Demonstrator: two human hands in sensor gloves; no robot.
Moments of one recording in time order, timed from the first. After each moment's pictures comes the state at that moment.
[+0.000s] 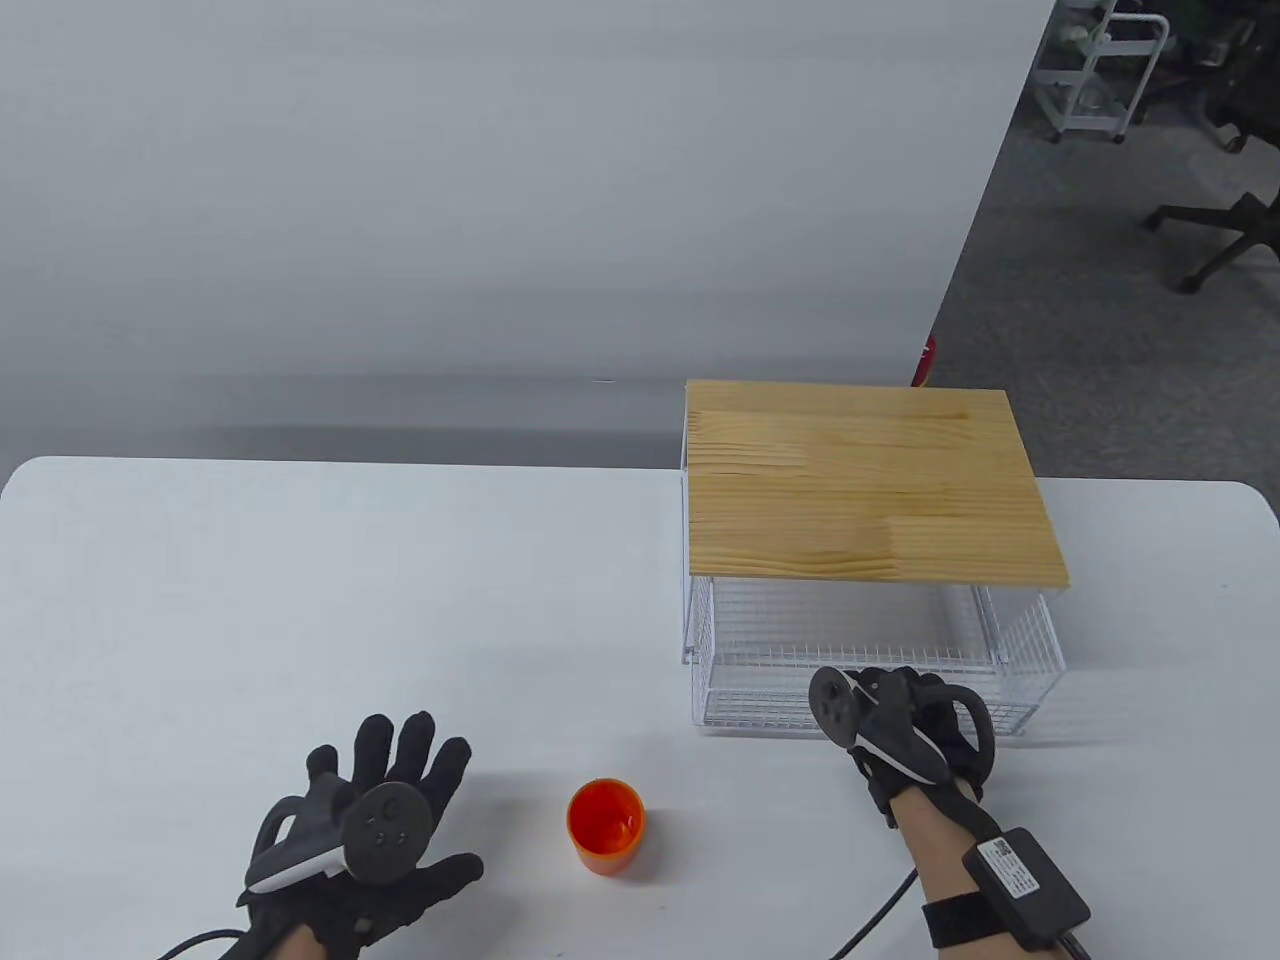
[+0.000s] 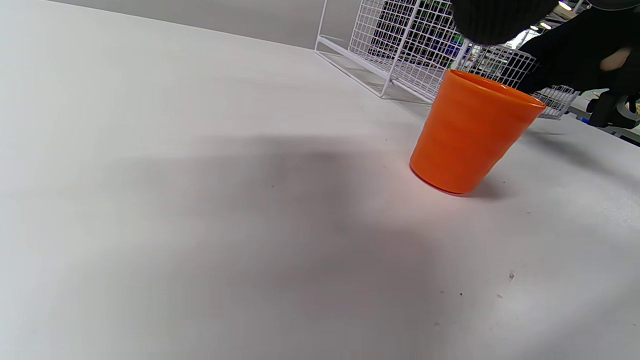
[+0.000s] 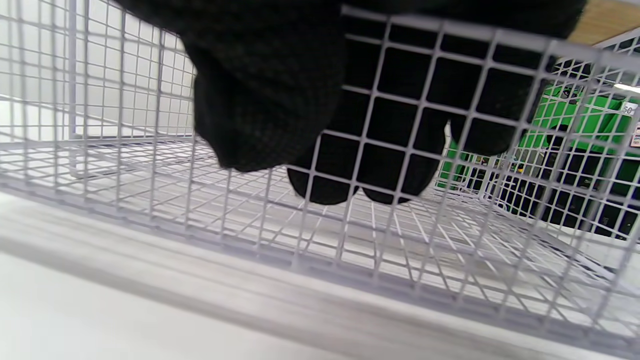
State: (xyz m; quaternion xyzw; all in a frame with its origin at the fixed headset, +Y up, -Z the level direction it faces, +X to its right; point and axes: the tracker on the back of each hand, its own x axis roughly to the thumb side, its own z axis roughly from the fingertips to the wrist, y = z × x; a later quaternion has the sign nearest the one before) left_hand -0.236 -0.736 -0.251 -0.19 -0.21 0.06 0.96; right_hand 0.188 -0.721 -0.361 -0.04 0.05 -0.99 0.10
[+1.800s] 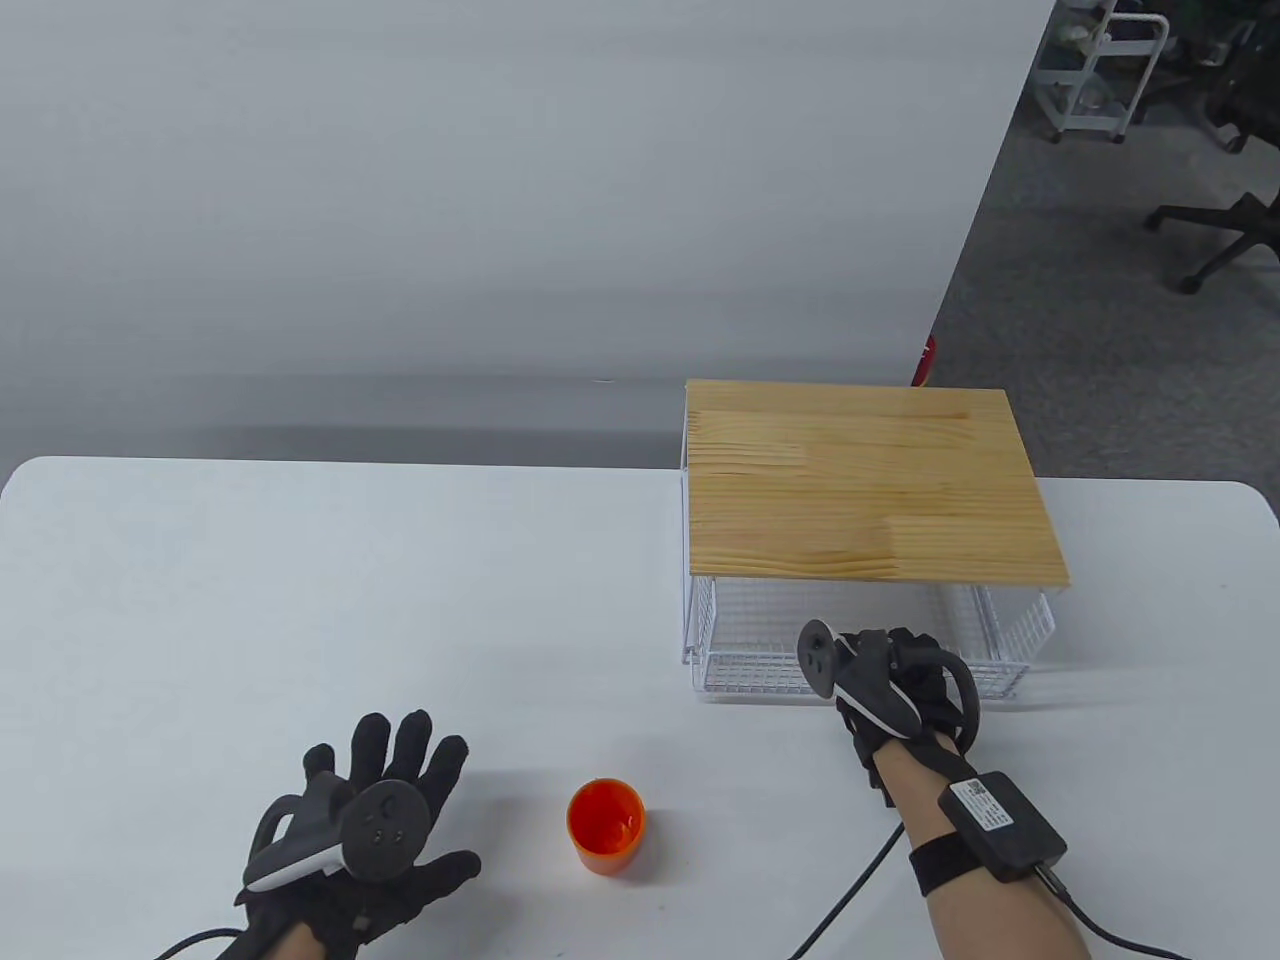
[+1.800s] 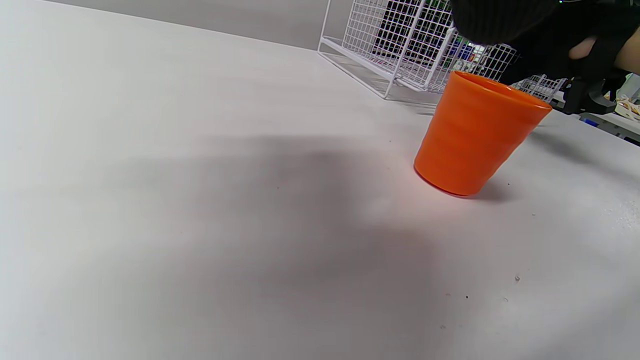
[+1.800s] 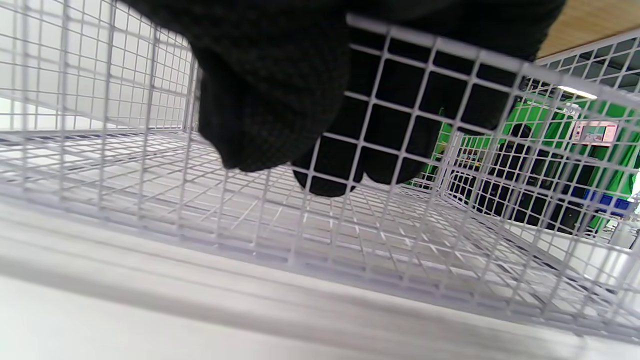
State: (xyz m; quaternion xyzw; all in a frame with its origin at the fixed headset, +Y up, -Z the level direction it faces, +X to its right) left_hand -0.238 -0.737 -0.252 -0.19 -0.21 0.06 0.96; right_hand 0.182 -0.713 -0.392 0.02 0.04 -0.99 0.12
